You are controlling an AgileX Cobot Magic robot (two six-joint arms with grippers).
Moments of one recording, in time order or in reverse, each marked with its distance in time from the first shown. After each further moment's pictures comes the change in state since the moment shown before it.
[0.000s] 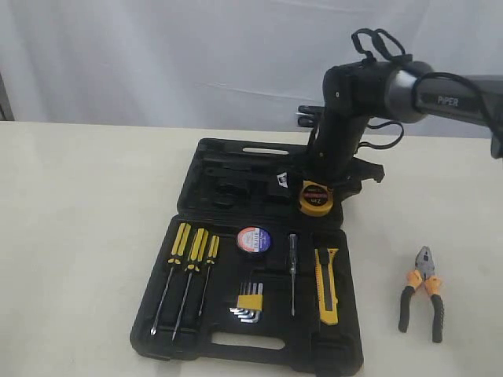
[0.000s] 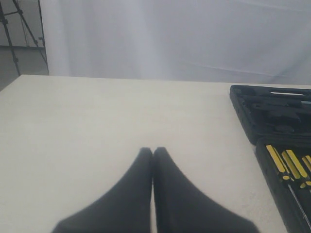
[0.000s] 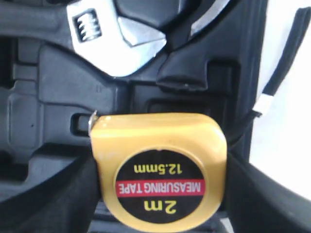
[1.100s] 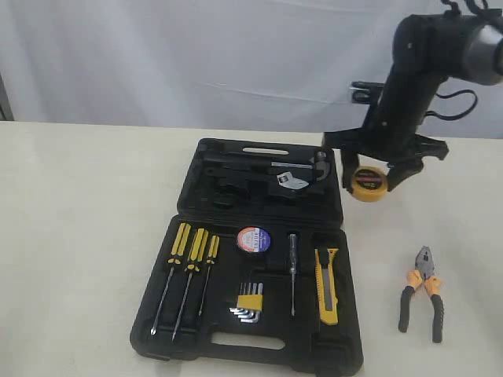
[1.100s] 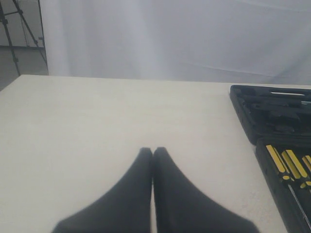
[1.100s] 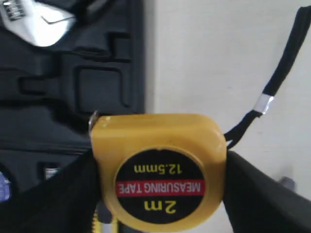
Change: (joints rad) left arm 0.000 0.000 0.000 0.000 0.000 0.000; right arm -0.133 -0.121 0.000 0.048 0.207 -0.159
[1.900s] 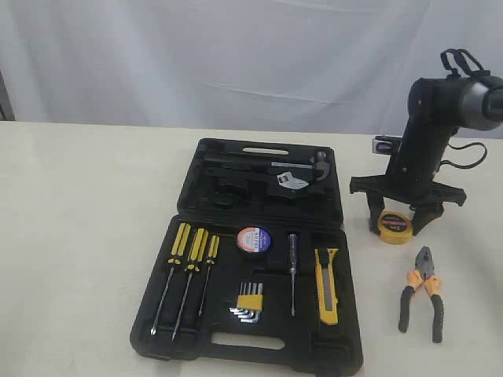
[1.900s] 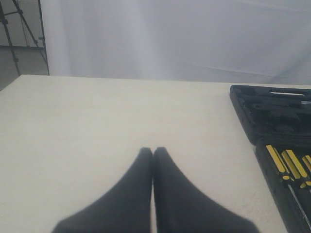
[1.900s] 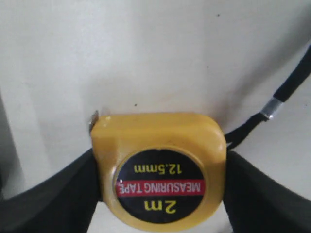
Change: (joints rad) left arm 0.000 0.000 0.000 0.000 0.000 0.000; right arm -0.147 0.200 0.001 0.009 -0.022 -0.050
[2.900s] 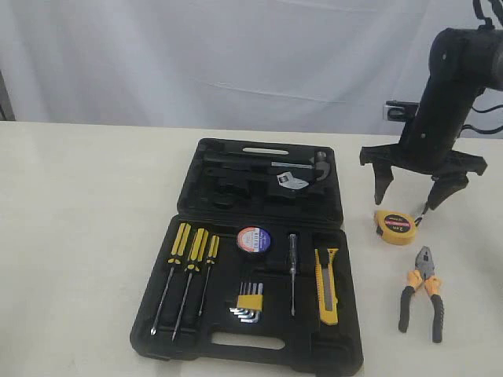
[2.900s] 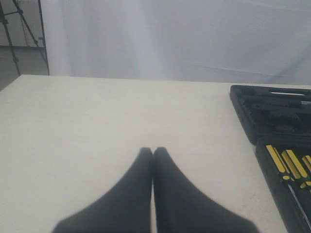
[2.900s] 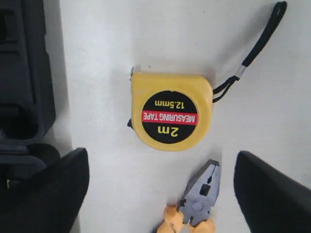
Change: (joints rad) left arm 0.000 0.000 0.000 0.000 0.000 0.000; right arm 0.000 -0.151 0.000 0.001 0.104 -0.047
